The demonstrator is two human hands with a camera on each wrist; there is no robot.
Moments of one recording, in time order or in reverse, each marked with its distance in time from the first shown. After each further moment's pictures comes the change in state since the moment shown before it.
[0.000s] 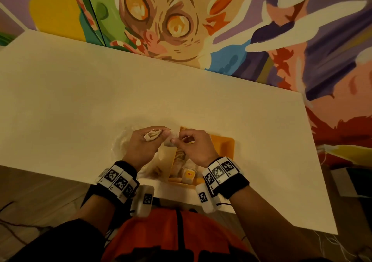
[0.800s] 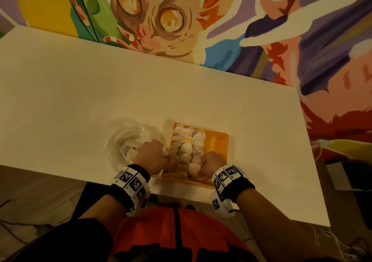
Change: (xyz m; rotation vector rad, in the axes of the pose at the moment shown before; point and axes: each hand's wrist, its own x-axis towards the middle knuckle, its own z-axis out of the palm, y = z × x) left_hand -0.003 -0.049 0.025 1.087 -0.220 -0.121; right_hand -0.033 0.068 -0.032 -0.556 -0.337 0.625
